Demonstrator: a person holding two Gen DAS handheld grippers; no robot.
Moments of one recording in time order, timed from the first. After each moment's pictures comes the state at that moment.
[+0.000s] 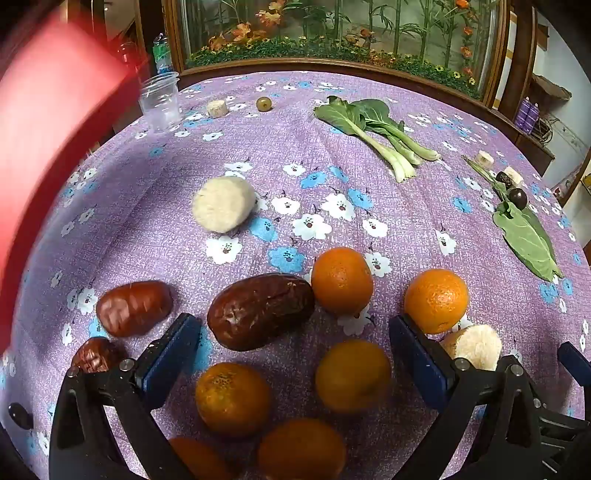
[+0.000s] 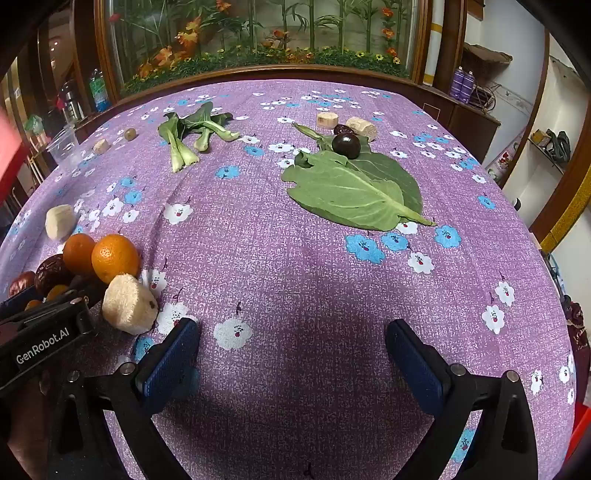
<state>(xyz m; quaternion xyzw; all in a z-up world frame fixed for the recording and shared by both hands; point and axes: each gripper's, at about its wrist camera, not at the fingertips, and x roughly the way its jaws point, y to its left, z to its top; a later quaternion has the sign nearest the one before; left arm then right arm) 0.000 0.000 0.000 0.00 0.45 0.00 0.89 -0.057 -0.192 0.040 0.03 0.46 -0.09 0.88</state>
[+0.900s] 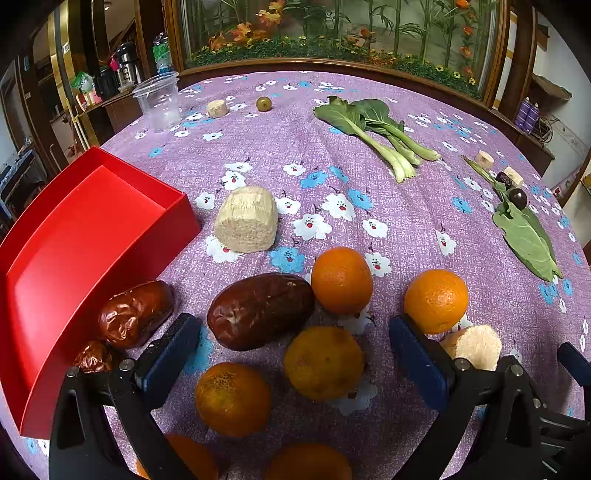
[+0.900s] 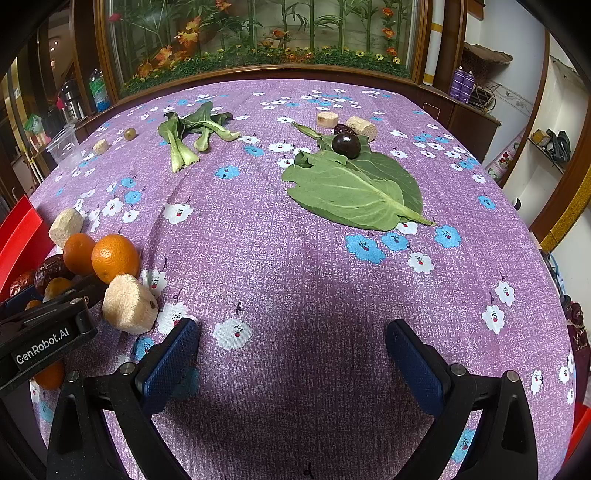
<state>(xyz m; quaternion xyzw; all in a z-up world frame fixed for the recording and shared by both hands) 0.000 -0.001 -0.001 0.00 0.45 0.00 0.89 -0.056 -0.191 0.038 0.03 0.46 -0.09 0.88</state>
